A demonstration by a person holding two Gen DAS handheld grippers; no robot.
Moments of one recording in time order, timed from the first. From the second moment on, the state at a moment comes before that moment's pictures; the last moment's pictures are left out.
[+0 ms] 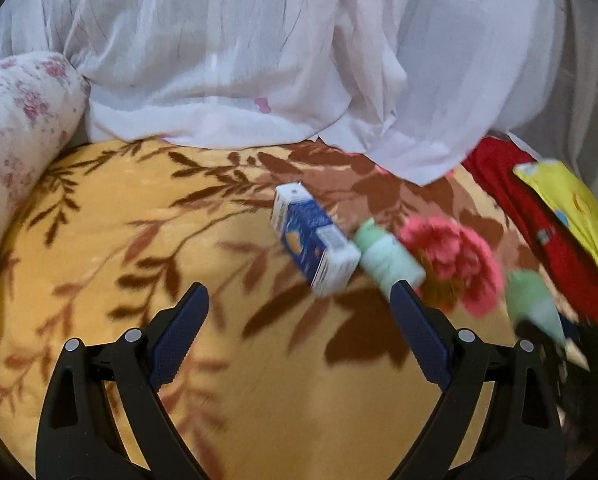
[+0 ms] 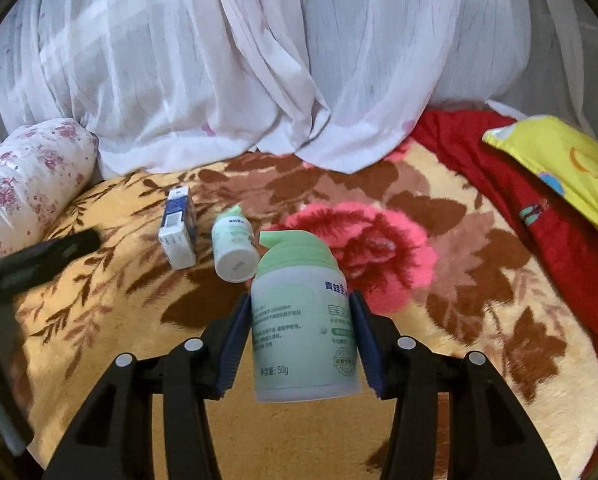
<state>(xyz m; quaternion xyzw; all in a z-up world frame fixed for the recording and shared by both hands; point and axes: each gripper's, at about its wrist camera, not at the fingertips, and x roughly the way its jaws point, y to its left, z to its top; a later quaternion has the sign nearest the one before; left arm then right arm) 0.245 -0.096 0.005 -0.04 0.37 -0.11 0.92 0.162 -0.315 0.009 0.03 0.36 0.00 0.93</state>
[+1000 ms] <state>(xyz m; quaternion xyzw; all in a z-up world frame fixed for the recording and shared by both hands) 0.250 -0.074 -0.009 -0.03 0.40 -0.07 0.92 0.133 -0.279 0.029 0.01 0.33 0.05 0.94</state>
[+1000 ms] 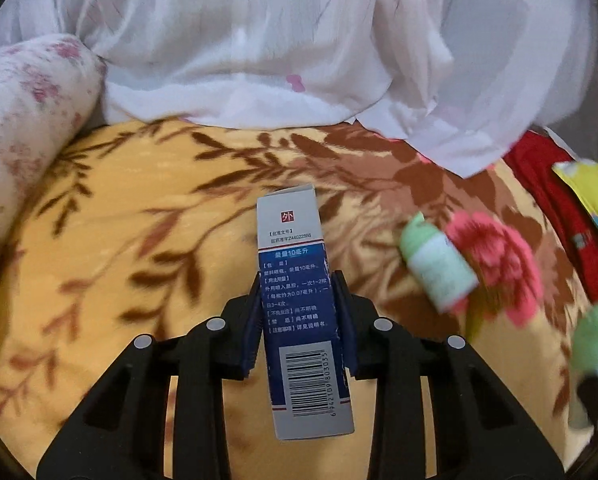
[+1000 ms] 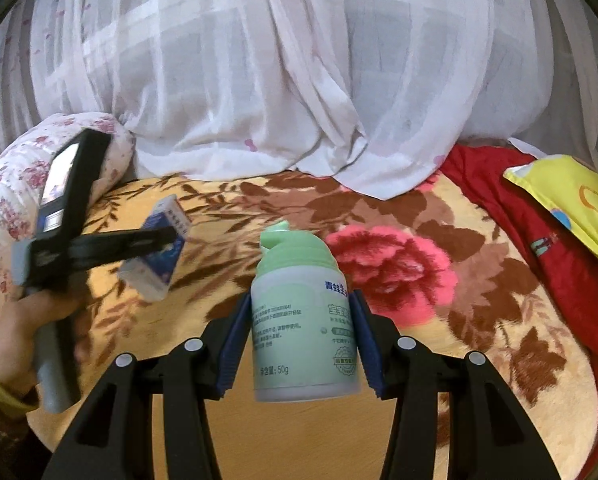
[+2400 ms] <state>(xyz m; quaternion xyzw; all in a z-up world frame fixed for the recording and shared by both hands) -0.096 0.019 -0.102 0.01 0.56 -0.18 0.81 -0.099 -0.135 -0.085 -0.05 0.57 0.26 0.78</state>
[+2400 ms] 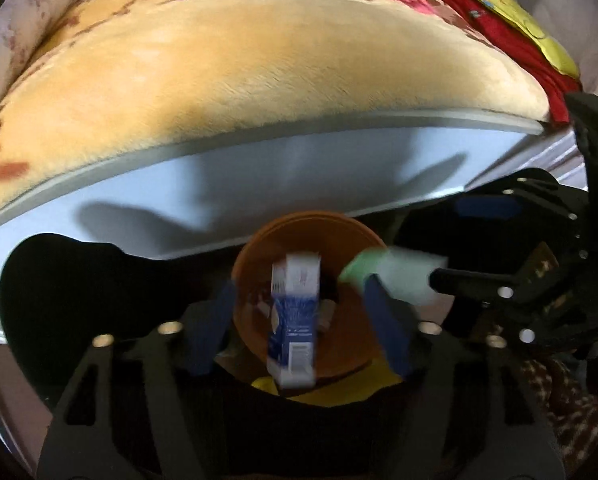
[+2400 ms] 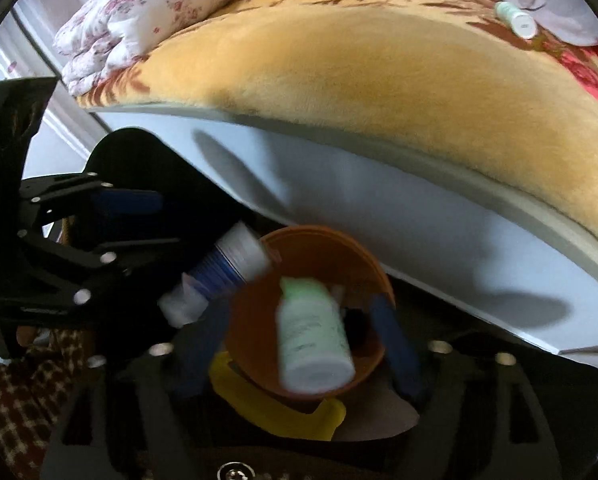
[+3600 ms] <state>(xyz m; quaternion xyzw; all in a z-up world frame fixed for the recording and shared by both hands) 0.010 -0.020 -0.046 -0.02 0.46 -0.19 0.87 0.157 -0.246 0.034 -0.05 0.38 0.07 0.92</state>
